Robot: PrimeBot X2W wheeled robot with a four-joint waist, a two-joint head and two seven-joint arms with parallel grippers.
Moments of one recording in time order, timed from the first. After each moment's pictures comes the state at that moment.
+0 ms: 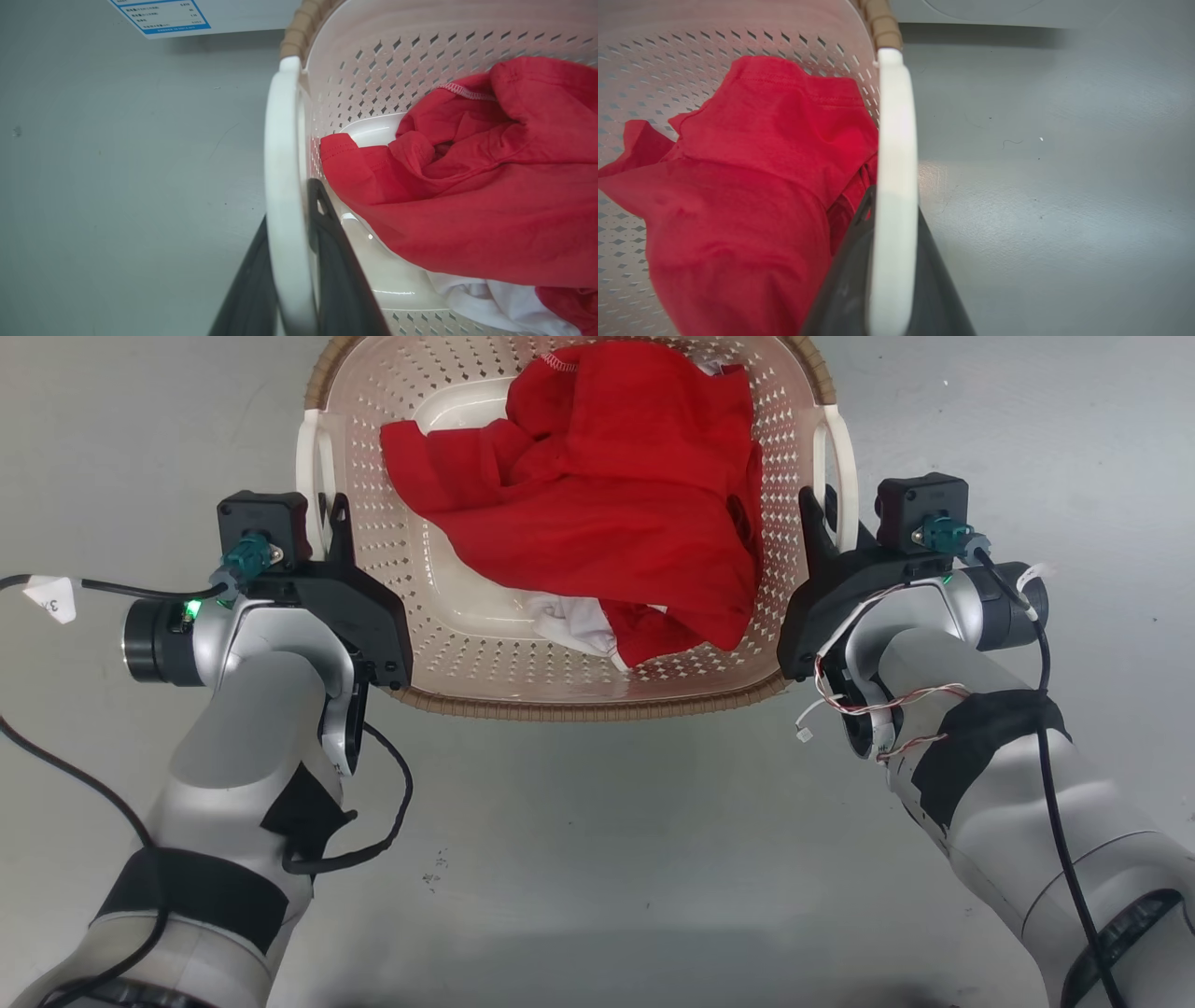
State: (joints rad) left arm -1.10 0.06 -0.46 1.19 -0.53 0.12 -0.21; right arm -1.21 -0.07 1.11 1.17 1.00 -0.13 -0.23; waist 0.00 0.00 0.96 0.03
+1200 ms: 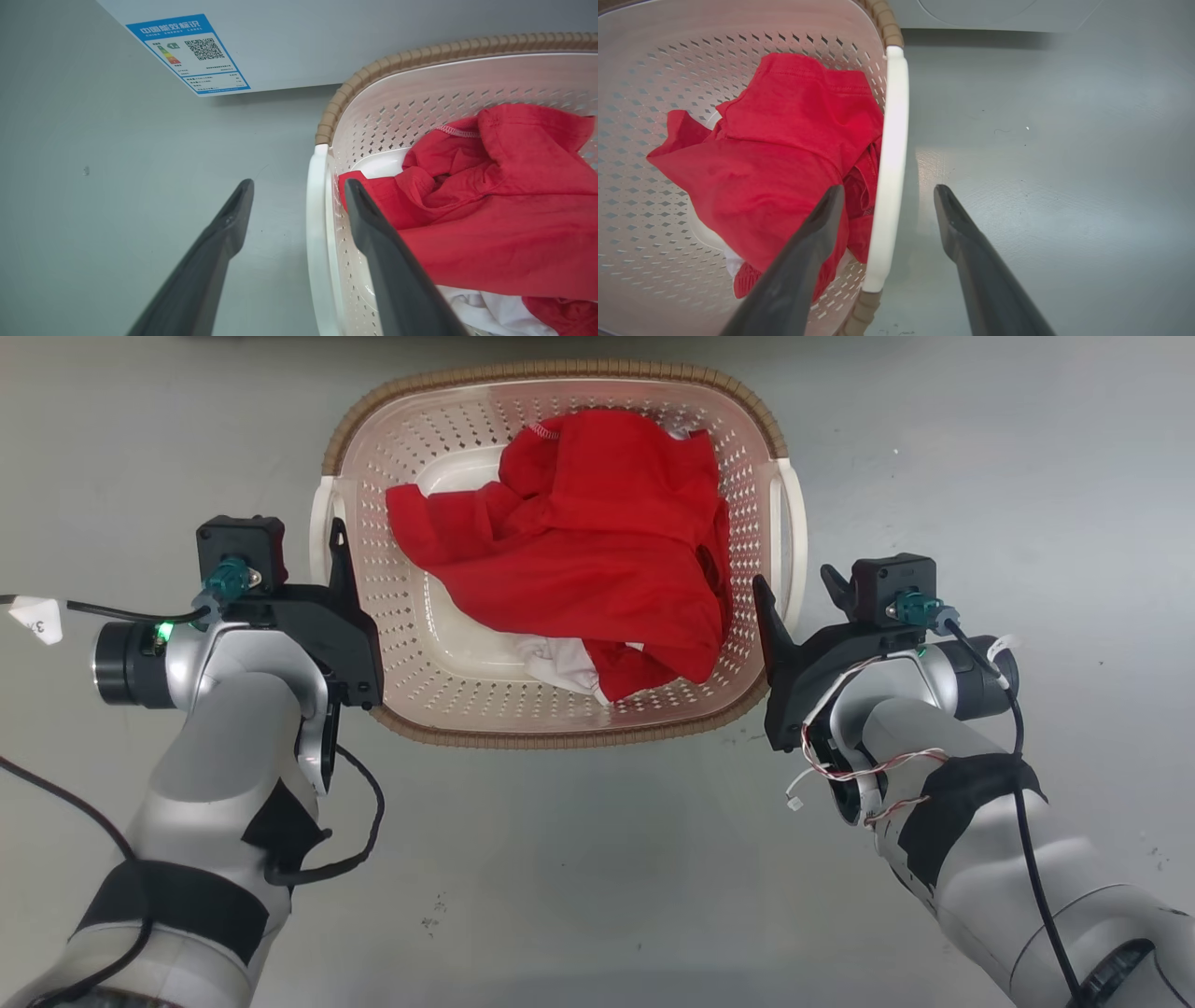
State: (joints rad) left arm -1.09 0.08 -0.47 1.24 -0.52 0.12 -0.24; right arm -1.12 -0.06 1.13 1.15 1.03 -0.13 -0.23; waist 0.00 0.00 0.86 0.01
